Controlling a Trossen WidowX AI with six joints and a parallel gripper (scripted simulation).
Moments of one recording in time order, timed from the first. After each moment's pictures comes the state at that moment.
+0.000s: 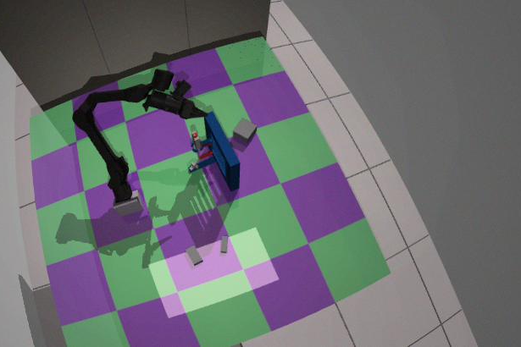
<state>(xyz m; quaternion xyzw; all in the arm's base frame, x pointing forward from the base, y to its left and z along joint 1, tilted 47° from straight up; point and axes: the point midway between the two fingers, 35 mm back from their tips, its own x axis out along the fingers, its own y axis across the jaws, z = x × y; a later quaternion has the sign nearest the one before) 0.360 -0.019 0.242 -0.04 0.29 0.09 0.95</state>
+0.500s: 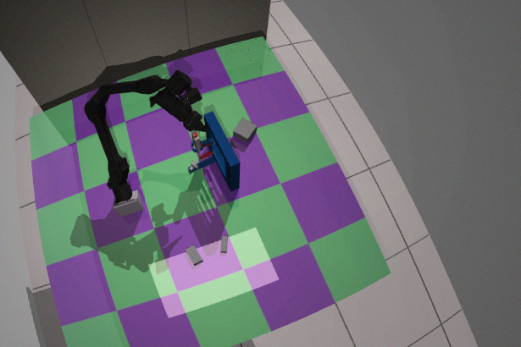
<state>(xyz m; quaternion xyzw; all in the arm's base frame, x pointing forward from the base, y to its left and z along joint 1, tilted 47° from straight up) 0.353 -0.032 0.205 0.02 0.45 0.16 0.88</state>
